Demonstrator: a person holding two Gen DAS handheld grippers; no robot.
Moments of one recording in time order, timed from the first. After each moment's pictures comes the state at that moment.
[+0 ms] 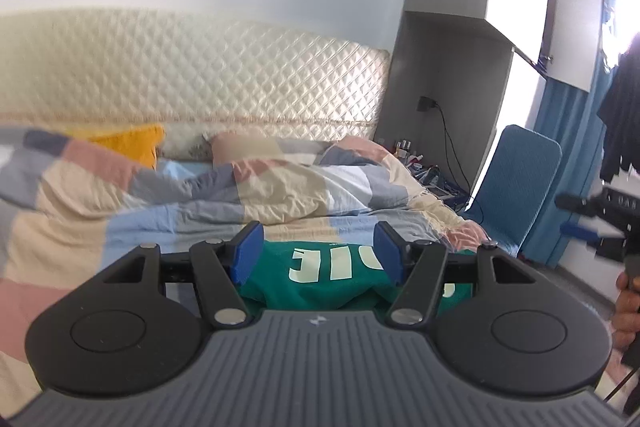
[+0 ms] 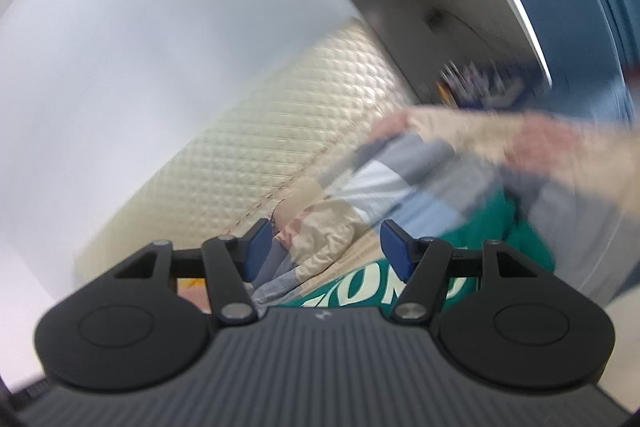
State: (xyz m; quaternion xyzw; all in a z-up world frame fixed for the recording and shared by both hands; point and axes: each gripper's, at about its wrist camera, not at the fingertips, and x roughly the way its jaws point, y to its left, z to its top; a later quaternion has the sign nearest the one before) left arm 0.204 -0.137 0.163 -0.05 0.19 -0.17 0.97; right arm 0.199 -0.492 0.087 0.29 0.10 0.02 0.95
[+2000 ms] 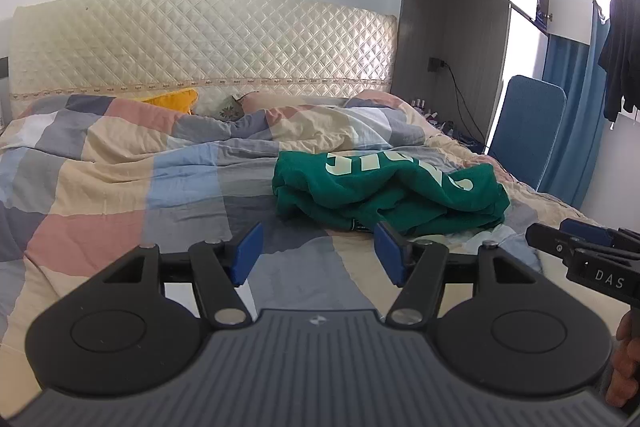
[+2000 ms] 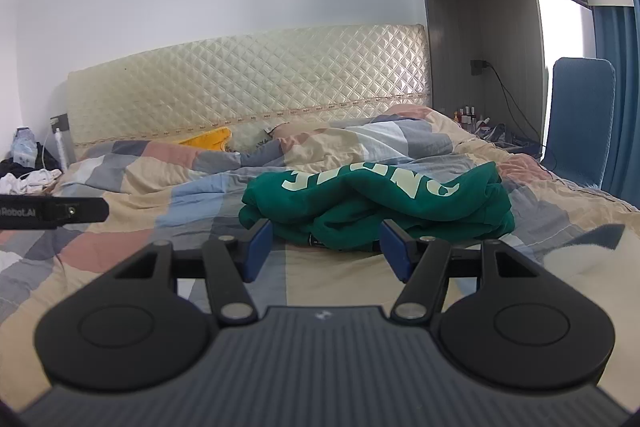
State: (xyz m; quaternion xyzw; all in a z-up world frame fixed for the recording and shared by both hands) left arm 0.067 -0.083 0.049 -0.02 0.21 -0.15 0.97; right arm 0.058 -0.321 -0.022 0.05 0.12 0.00 0.99
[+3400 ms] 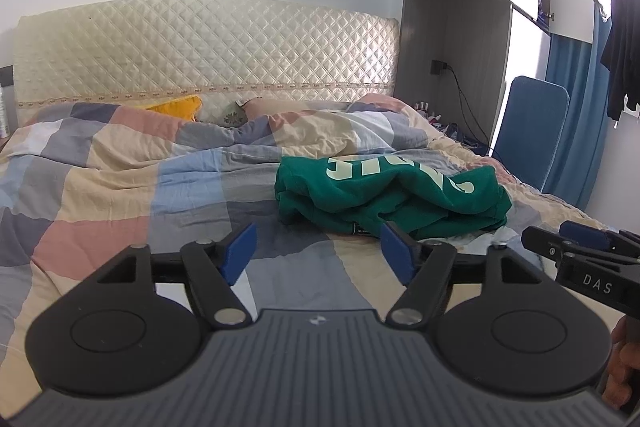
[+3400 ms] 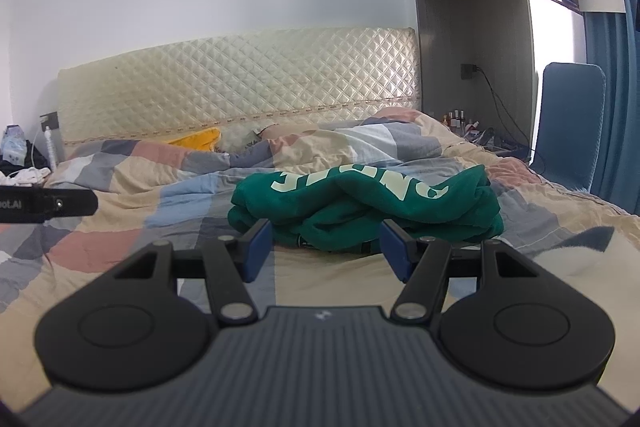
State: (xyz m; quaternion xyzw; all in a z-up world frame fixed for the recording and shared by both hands) left arm 0.055 -0.097 0.054 -0.01 0.20 -0.14 0.97; right arm 0.060 -0.322 -0.024 0.04 0.11 -0.02 0.99
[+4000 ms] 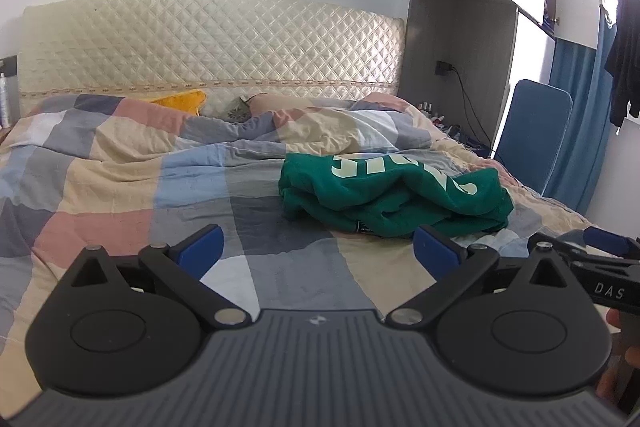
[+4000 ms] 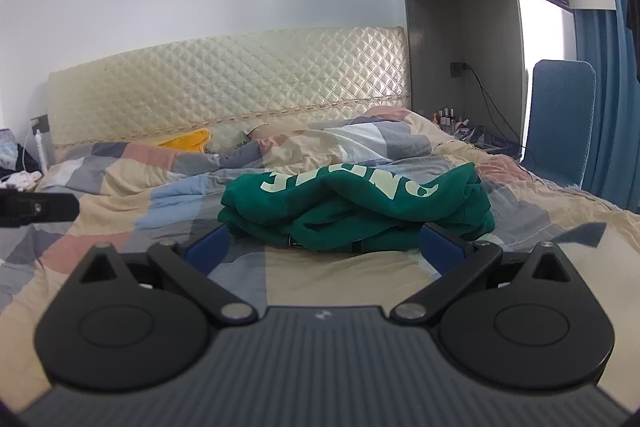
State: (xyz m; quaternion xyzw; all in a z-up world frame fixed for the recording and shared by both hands) left arm 0.057 -0.089 0.054 -0.02 0.20 -0.13 0.97; right arm 0.060 -0.326 -0.023 0.04 0.12 -0.03 0.99
